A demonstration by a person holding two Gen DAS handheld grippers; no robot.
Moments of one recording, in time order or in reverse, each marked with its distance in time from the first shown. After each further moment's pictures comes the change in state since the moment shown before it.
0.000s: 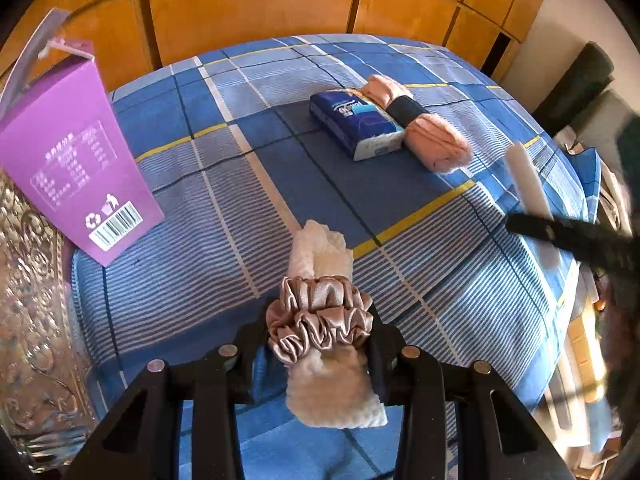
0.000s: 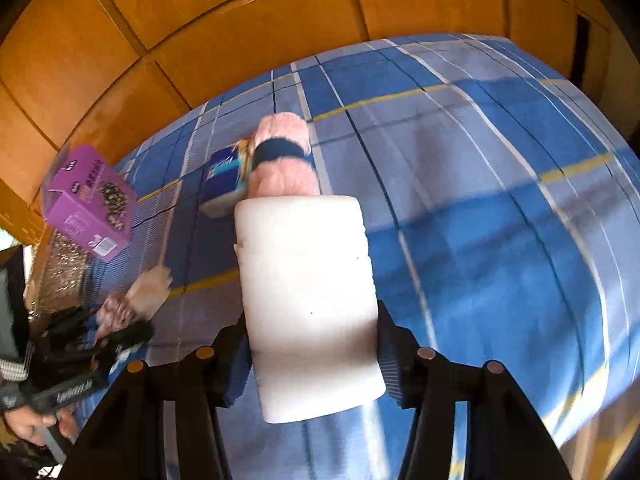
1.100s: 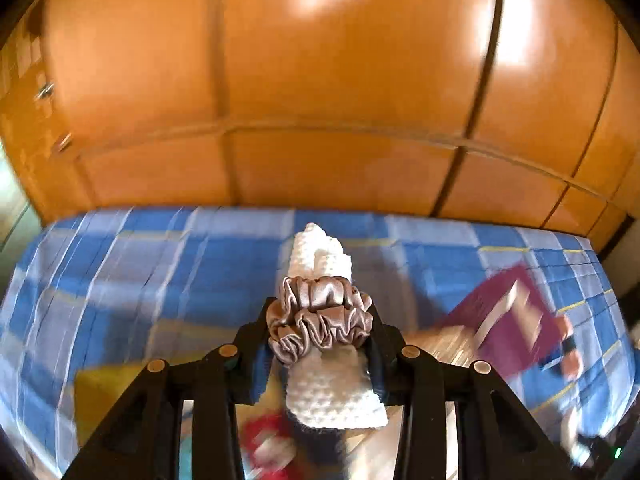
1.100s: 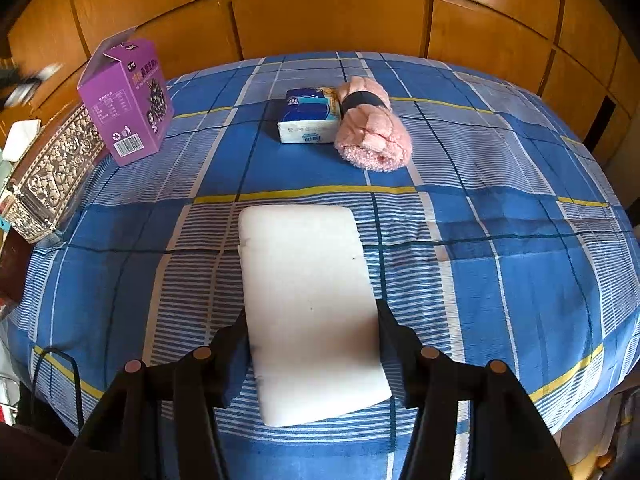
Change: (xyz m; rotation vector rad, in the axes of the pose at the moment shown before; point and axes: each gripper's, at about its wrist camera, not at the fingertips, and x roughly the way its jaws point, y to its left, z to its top) left arm -0.202 0.275 -0.006 -0.453 -0.309 0.358; right arm 0.011 0.064 -0.057 -0.275 -0.018 -0.137
